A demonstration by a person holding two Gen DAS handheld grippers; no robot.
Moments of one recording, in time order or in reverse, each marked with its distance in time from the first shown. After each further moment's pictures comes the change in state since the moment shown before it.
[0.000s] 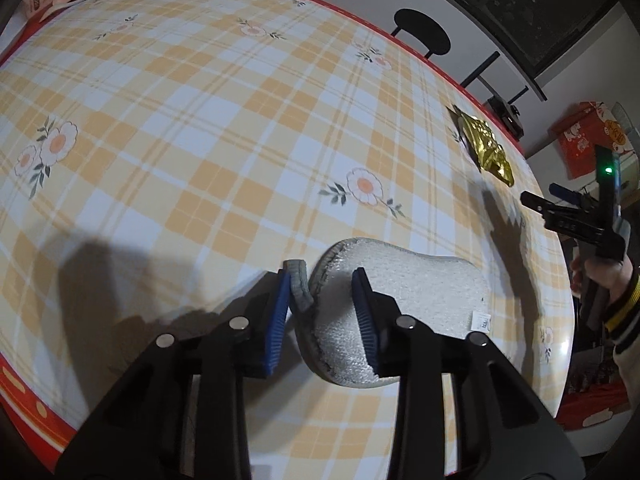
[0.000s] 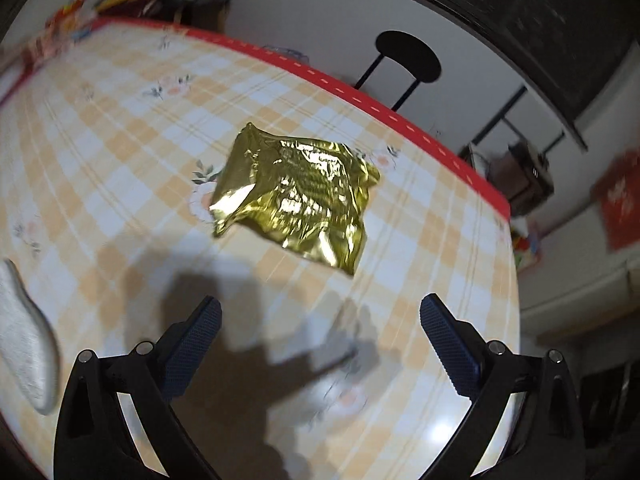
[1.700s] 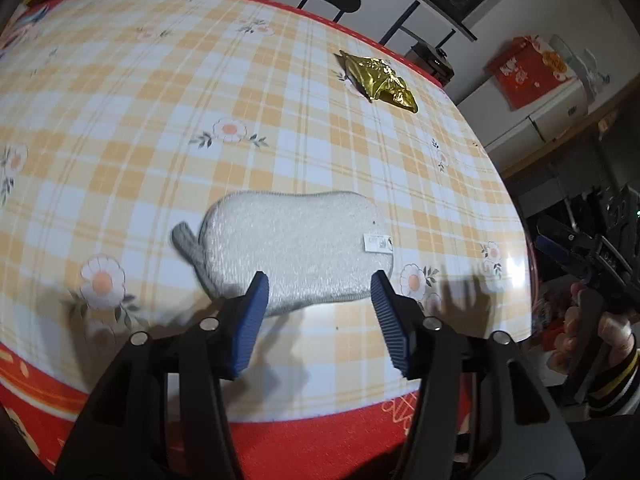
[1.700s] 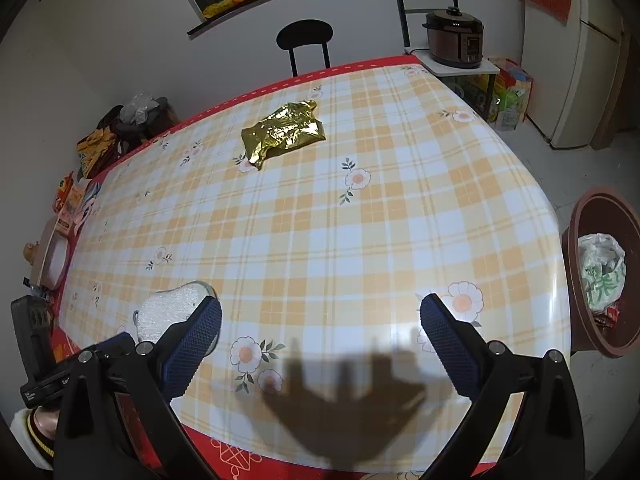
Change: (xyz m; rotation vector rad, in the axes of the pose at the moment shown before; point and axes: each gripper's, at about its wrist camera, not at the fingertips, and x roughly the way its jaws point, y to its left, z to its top) left arm -0.041 -0.068 -0.048 0.233 0.106 -0.151; right arm -0.154 -0.014 -0.183 0.735 -0.049 0.274
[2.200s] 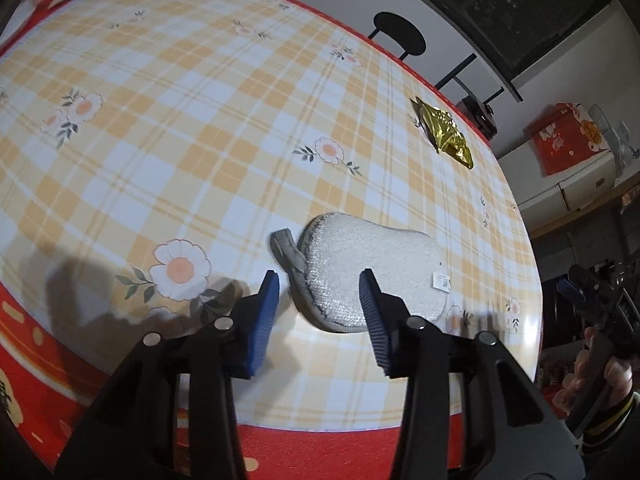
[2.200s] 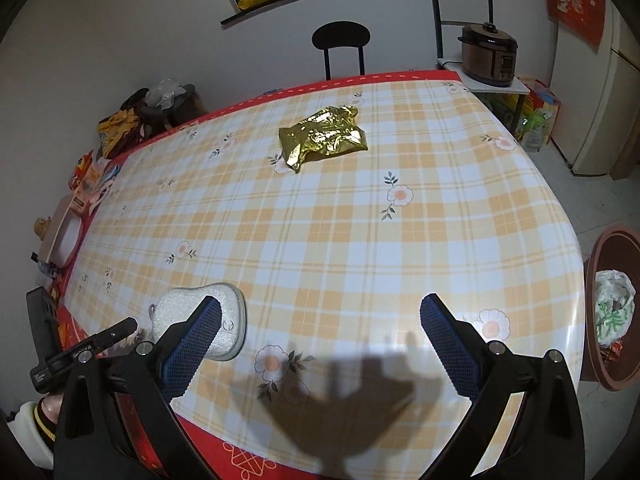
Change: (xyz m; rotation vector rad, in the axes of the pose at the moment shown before) left arm -0.016 0.062 -0.012 -0.219 -0.101 0.049; right arm 0.004 0.031 0.011 -0.099 -0.001 0.046
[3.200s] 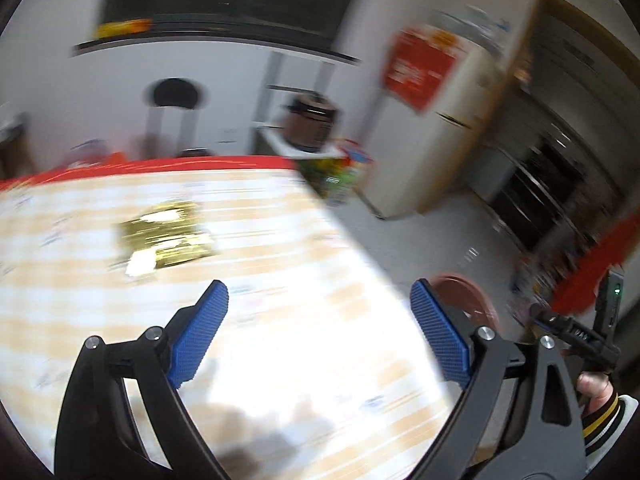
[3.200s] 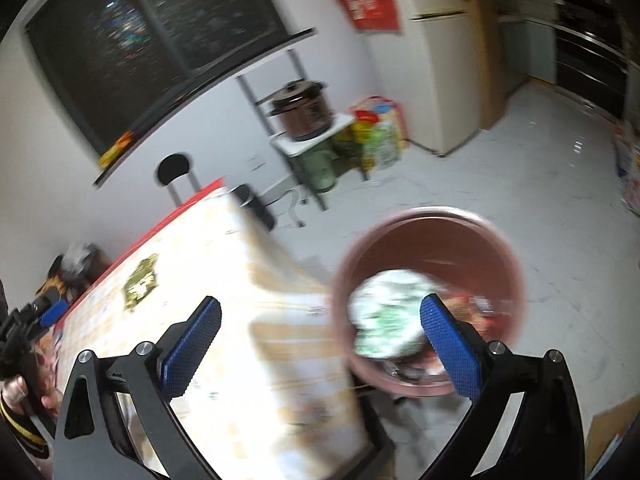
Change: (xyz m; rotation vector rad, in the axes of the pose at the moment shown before) left arm 0.028 -0.328 0.041 0.534 -0.155 -0.175; right arm -0.142 -0.275 -0.044 0.425 -0.325 -0.201
